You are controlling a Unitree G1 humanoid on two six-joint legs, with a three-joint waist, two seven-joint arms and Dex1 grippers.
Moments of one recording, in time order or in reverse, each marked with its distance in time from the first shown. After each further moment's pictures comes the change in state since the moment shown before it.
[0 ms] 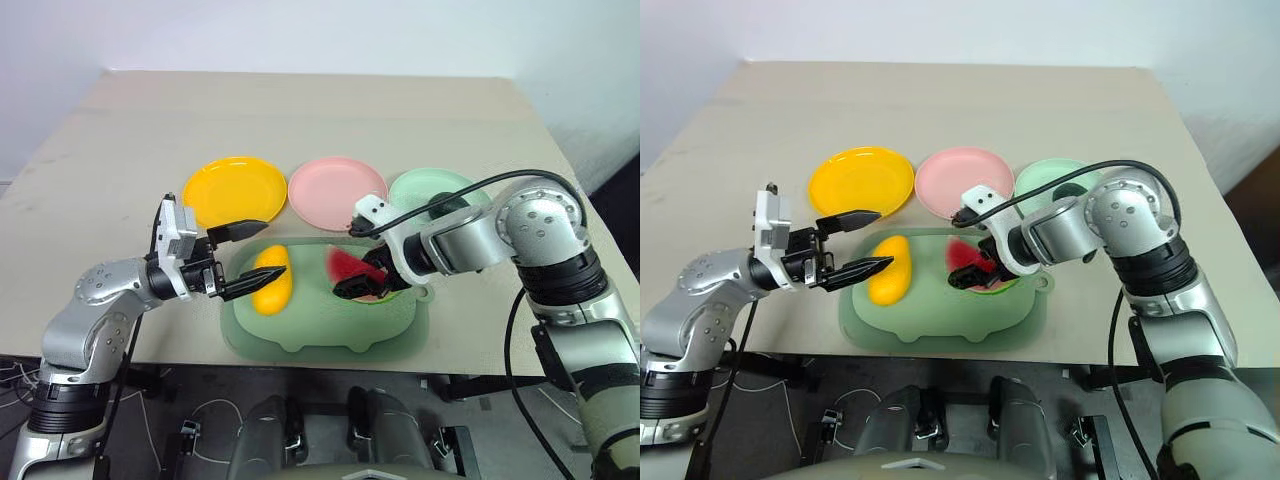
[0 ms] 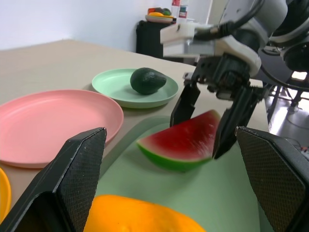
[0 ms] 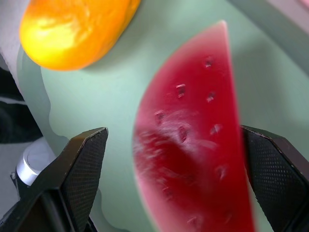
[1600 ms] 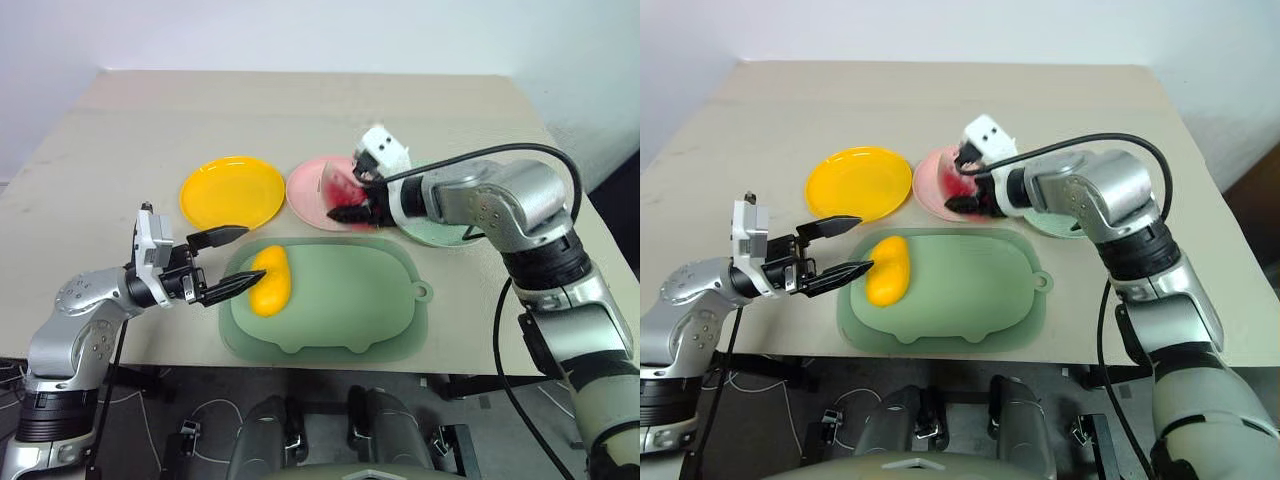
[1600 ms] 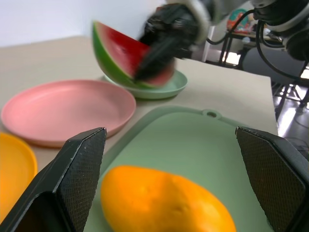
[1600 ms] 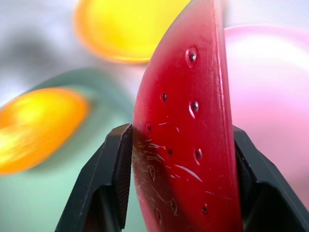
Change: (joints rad) left arm 0.078 0.016 0.070 0.080 0.009 -0.088 -0.078; right arm -0.131 0.094 0.043 0.300 -0.898 -0.609 0.704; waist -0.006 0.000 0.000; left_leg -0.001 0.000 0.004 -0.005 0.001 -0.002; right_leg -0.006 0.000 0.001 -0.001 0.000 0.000
